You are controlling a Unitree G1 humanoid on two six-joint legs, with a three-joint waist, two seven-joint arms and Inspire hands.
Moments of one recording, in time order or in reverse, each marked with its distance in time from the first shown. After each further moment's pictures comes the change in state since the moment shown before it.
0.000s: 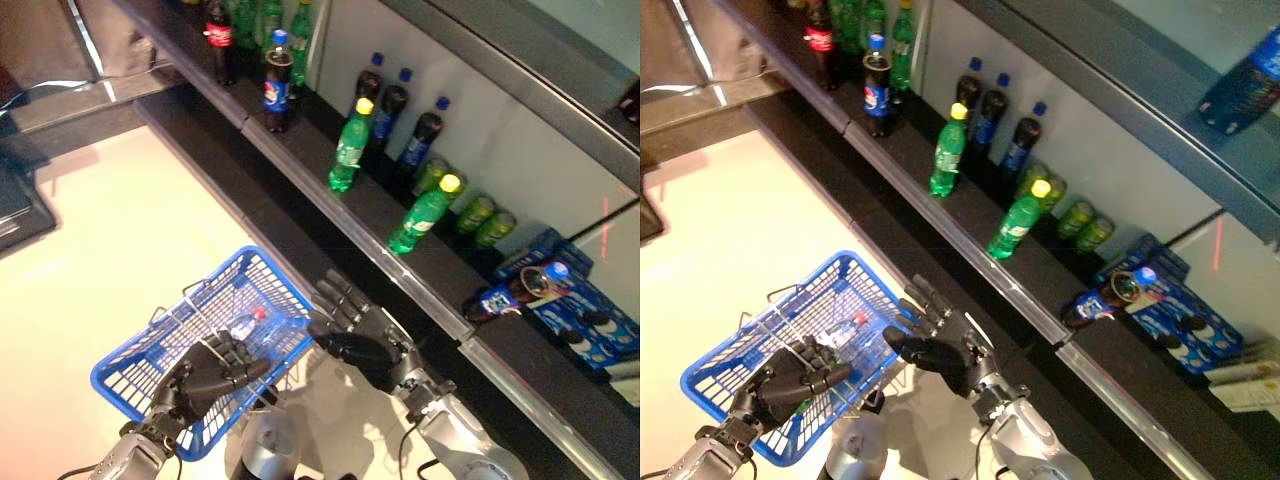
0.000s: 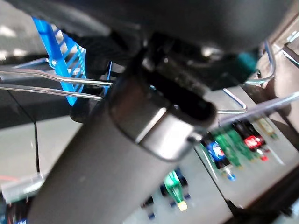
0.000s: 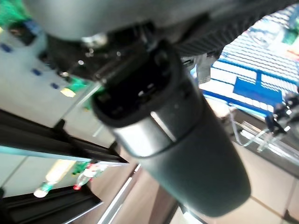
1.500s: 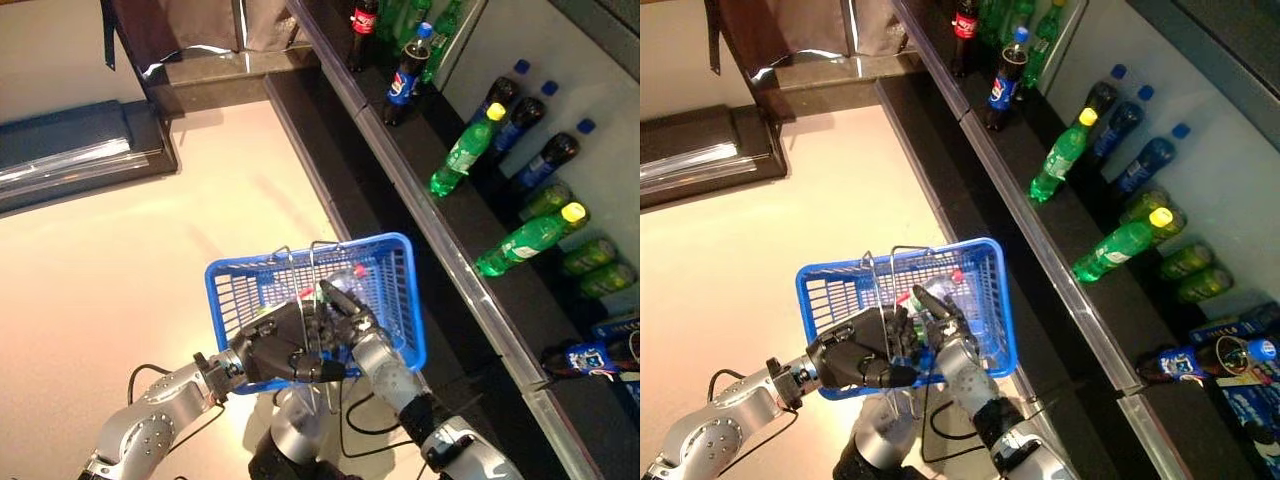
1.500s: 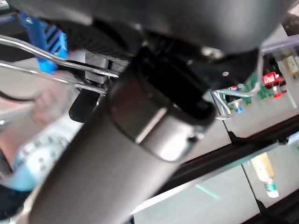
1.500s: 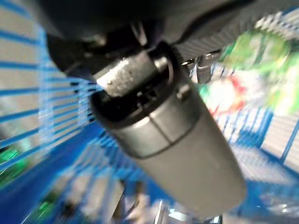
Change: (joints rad) left arm -0.339 0.154 -0.229 -0.173 -0.118 0.245 -0.246; right arm -0.618 0.432 0.051 0.856 0.403 -0.211 -0.604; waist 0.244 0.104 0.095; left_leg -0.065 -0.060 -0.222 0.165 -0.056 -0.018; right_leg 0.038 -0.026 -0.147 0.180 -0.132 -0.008
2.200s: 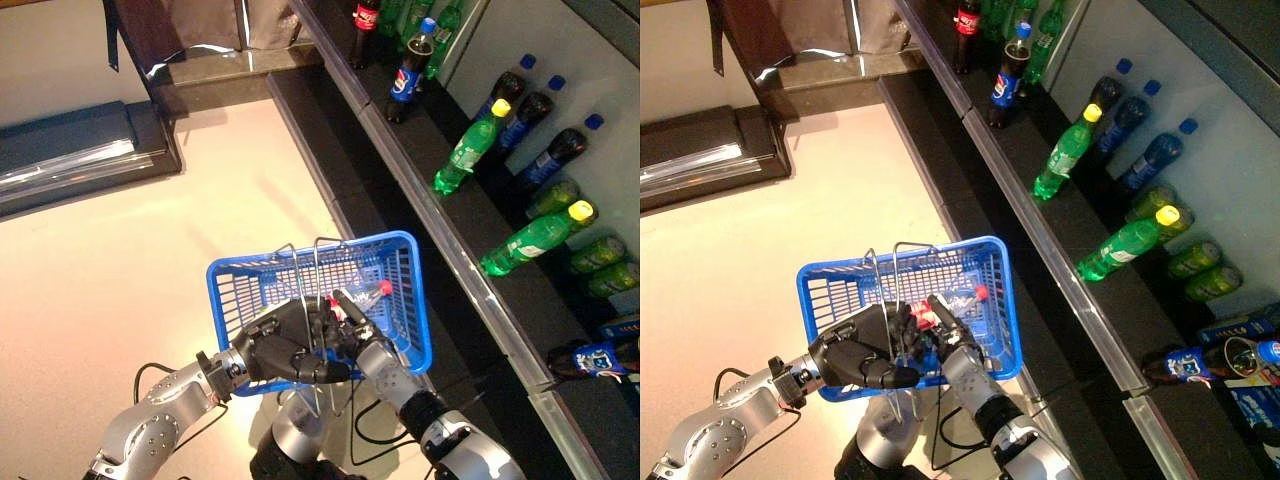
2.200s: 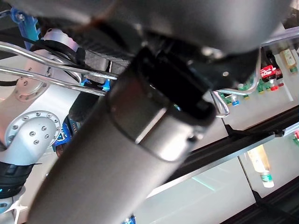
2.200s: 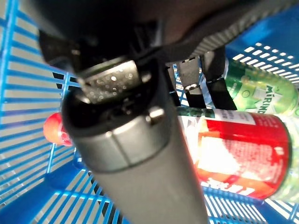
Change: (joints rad) left arm -0.022 -0.019 -0.039 -0.005 -0.001 -0.040 -0.028; right arm -0.076 0.013 -0.021 0.312 0.021 0.048 0.010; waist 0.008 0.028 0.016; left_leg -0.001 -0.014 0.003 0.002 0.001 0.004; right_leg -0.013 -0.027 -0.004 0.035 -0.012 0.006
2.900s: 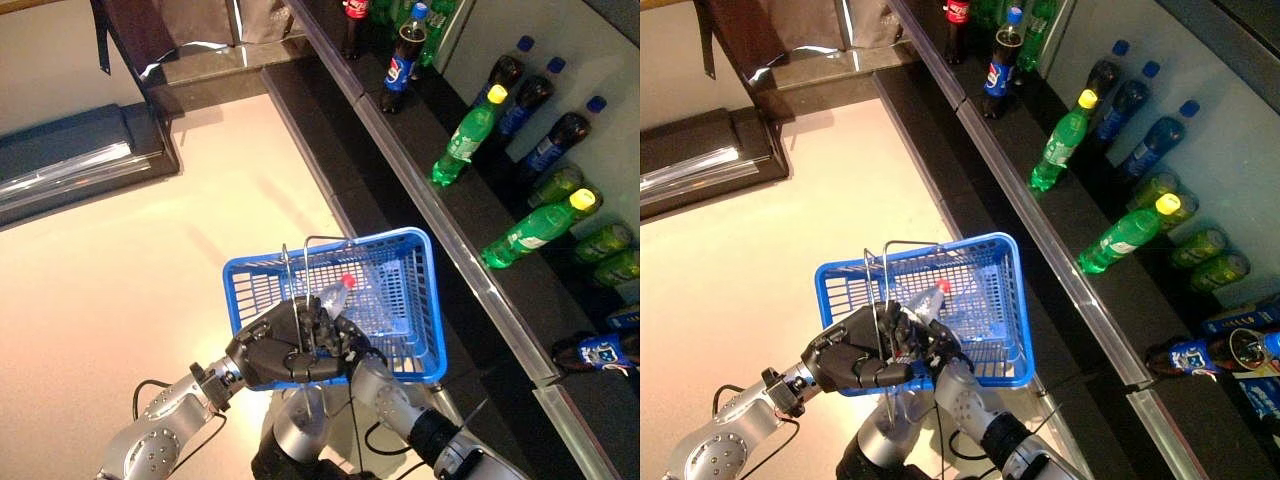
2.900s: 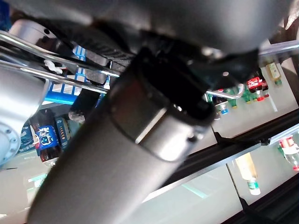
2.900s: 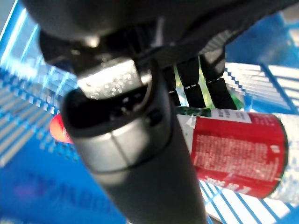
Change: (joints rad) left arm 0.068 -0.050 0.021 0.000 -0.003 -0.064 0.001; right arm 0.100 -0.082 0.183 -0.210 -0.213 0.114 0.040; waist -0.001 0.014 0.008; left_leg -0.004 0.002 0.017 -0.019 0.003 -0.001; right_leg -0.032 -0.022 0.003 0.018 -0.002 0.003
